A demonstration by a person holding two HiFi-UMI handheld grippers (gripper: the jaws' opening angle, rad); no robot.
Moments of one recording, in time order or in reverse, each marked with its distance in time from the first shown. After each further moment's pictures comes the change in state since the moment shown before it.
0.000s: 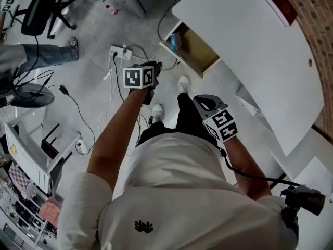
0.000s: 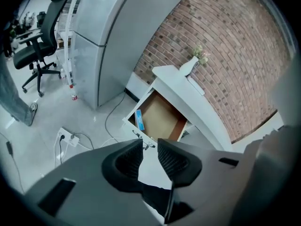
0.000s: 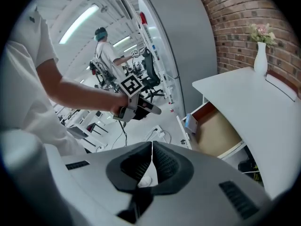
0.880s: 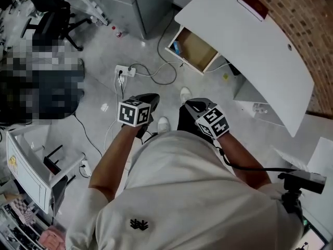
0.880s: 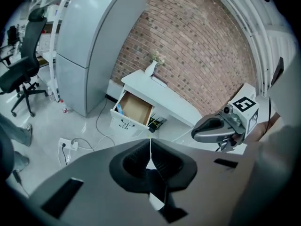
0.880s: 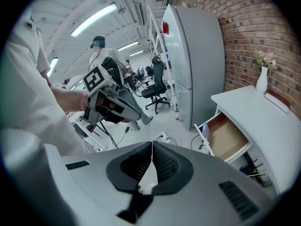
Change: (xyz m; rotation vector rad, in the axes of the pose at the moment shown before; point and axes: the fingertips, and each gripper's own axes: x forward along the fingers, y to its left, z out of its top) left arm -0.245 -0.063 -0.159 0.269 -0.001 -0.179; right arm -0.023 0.200 -0.013 -0.082 -0.098 -0.062
